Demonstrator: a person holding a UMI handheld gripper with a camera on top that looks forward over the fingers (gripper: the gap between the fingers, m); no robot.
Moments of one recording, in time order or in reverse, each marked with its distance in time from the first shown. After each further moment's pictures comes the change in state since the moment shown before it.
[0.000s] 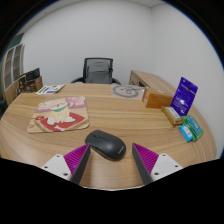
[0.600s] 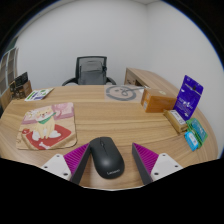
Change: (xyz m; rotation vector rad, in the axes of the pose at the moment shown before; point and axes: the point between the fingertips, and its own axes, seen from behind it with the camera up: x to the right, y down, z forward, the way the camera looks) arm 0.017 -0.031 0.067 -0.018 0.041 0.041
